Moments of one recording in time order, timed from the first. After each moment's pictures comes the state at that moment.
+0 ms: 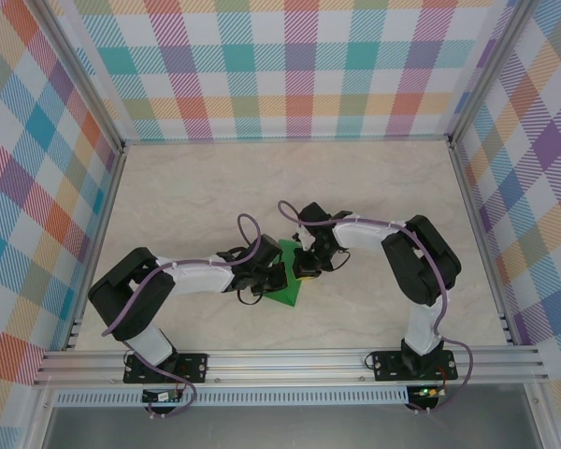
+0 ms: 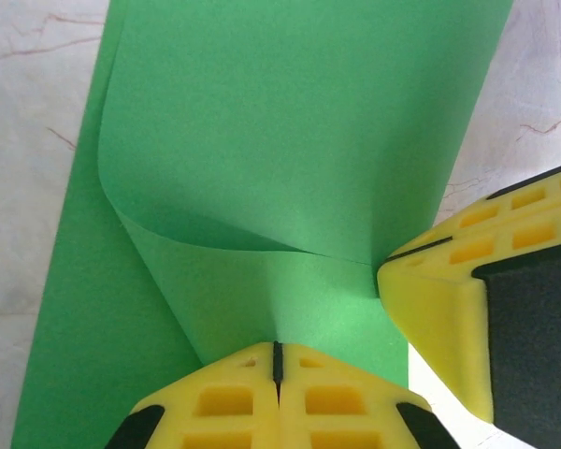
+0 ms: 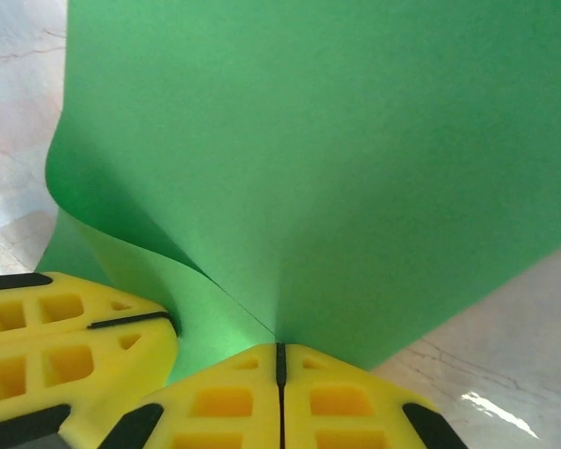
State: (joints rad) left arm -0.83 1.63 0.76 -0.14 0.16 -0.96; right arm 0.67 1.88 1.12 -0.63 -0.48 0.45
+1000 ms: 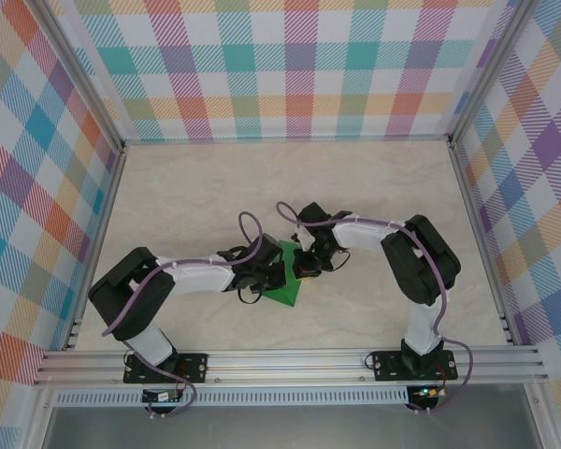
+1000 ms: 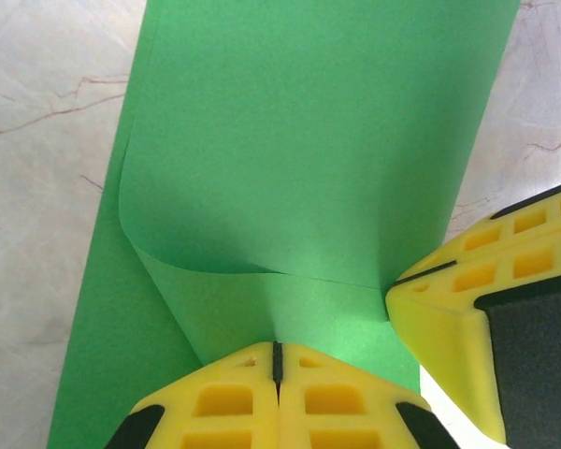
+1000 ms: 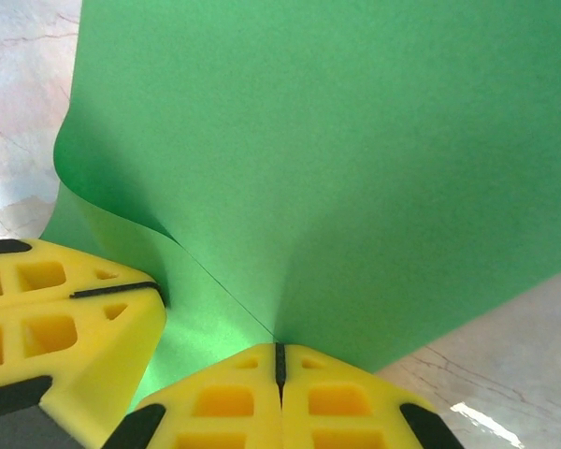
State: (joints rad) left arm -0.83 1.64 0.76 -0.14 0.11 -0.92; right arm 0.67 1.89 1.12 -0.63 -0.48 0.39
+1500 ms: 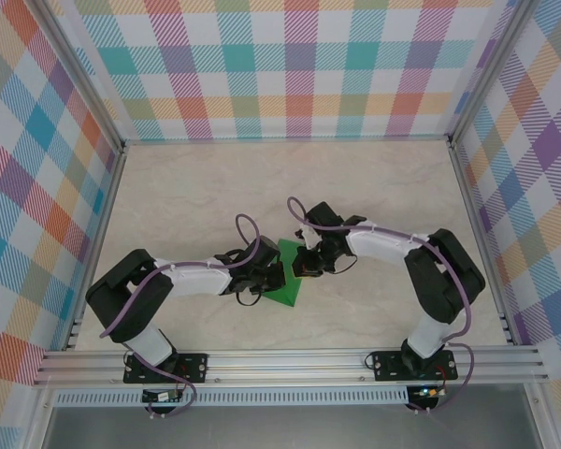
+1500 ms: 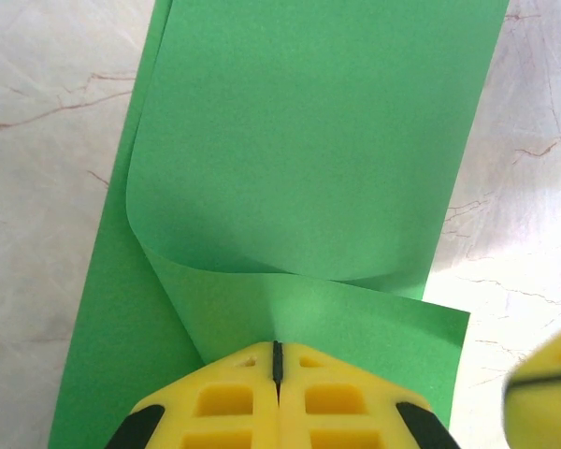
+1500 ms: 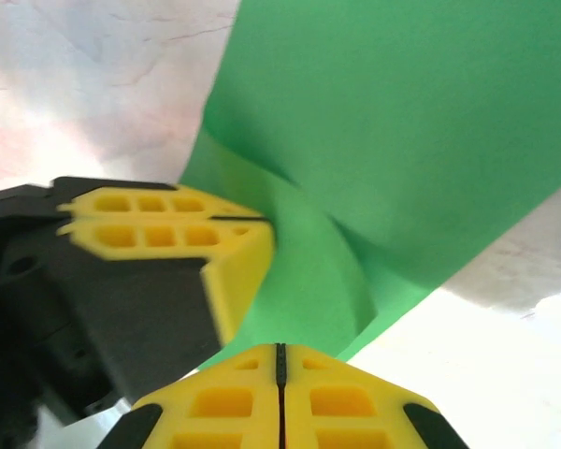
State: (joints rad) left arm -0.83 1.62 0.72 -0.08 0.11 -0.94; right arm 0.68 1.70 1.00 -0.53 -0.55 0.53
